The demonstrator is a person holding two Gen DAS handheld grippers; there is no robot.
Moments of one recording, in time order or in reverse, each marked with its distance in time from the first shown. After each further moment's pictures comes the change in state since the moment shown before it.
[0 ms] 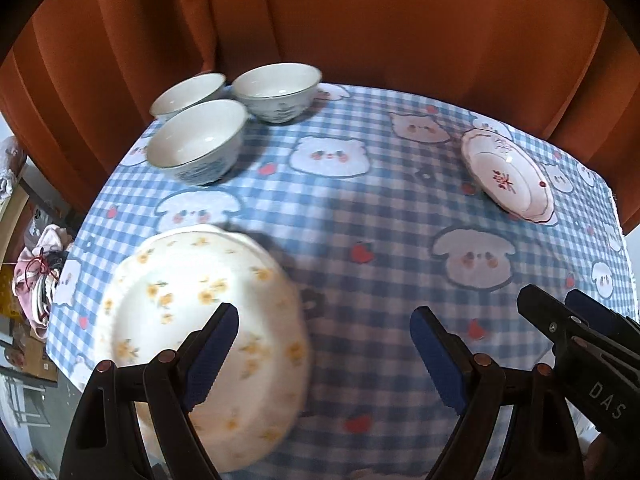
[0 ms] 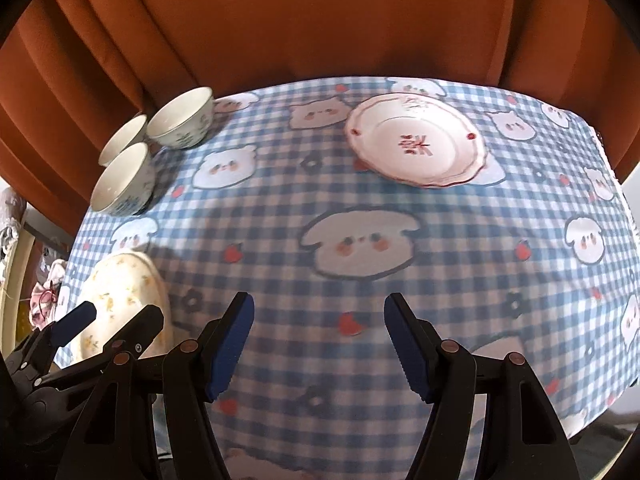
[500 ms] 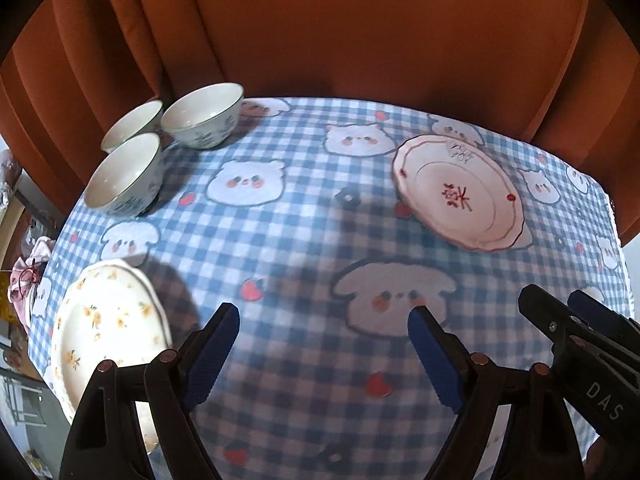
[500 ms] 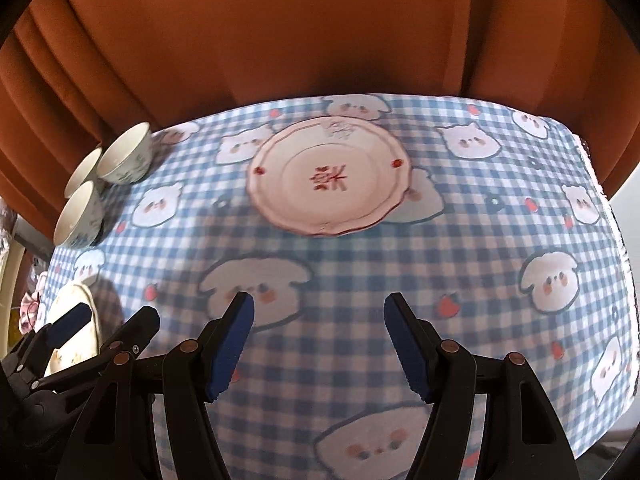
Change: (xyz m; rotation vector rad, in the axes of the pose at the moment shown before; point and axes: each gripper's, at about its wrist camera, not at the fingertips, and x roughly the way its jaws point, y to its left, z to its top) left arm 0.019 -0.104 0.034 0.000 -0.016 0.016; right arm 0.009 -0.105 0.043 0.007 -0.024 -0.019
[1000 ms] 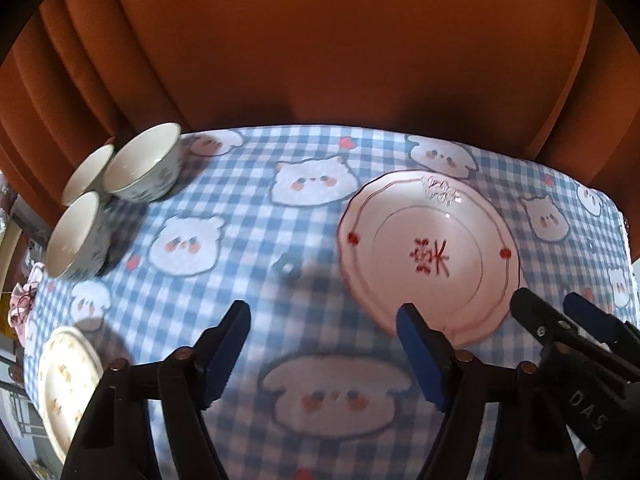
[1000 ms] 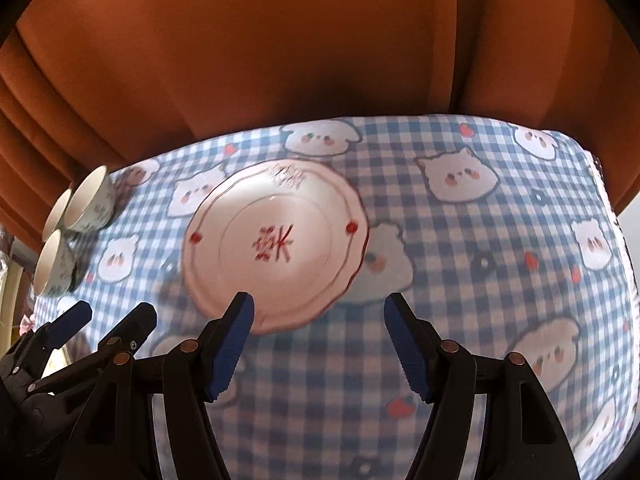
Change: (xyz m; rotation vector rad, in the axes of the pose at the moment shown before) left arm 0.050 -0.064 0.069 0.016 -0.021 0.017; right arm 0.048 -0.058 0.070 0.023 -0.019 0.018
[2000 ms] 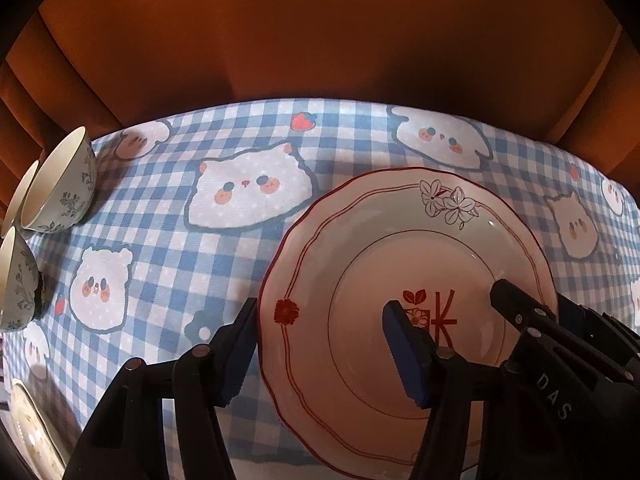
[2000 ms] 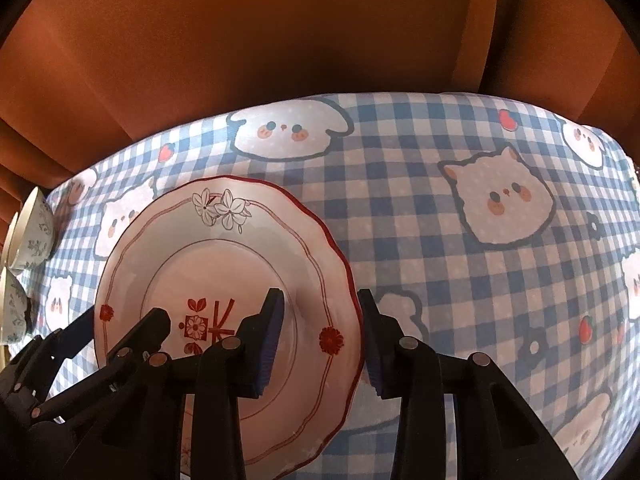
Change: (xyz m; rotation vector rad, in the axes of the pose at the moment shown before) left arm 0.090 -0.038 0.038 0.049 0.102 -0.037; right arm 0.113 -0.018 0.049 0.029 0.093 -0.041
